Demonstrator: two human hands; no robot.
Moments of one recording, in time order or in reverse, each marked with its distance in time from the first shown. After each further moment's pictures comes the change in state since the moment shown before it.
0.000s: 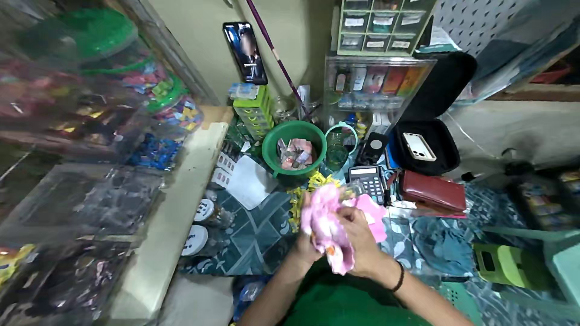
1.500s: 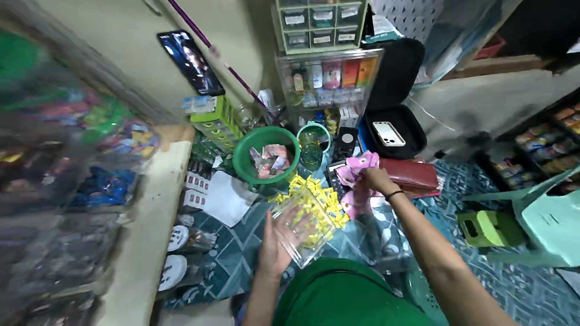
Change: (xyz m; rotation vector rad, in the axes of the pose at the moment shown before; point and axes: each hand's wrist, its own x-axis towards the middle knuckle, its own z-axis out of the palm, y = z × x) left_hand -0.009 0.007 -0.045 0.176 0.318 -0.255; right_hand 0.001 0.203 -0.063 -0.304 -0.629 0.940
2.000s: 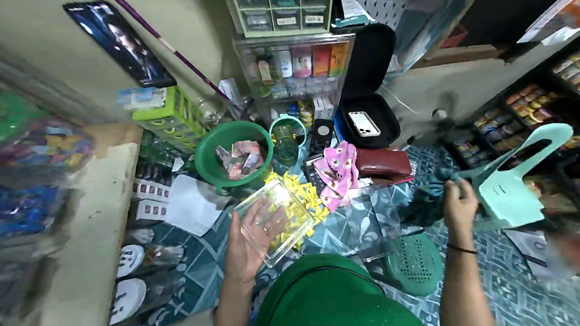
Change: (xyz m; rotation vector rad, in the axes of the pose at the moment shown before) left_hand 0.008 0.012 0.000 -0.017 -0.046 0.059; right_hand -0.201 0.123 -0.021 0.551 0.938 0.338
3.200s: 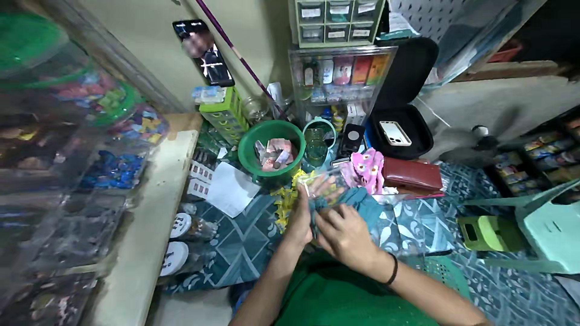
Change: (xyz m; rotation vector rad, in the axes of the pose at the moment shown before) left_hand 0.012 -0.012 0.070 0.302 -0.067 0.135; right_hand -0.152 -0.173 0.151 -0.008 -0.370 -1.212
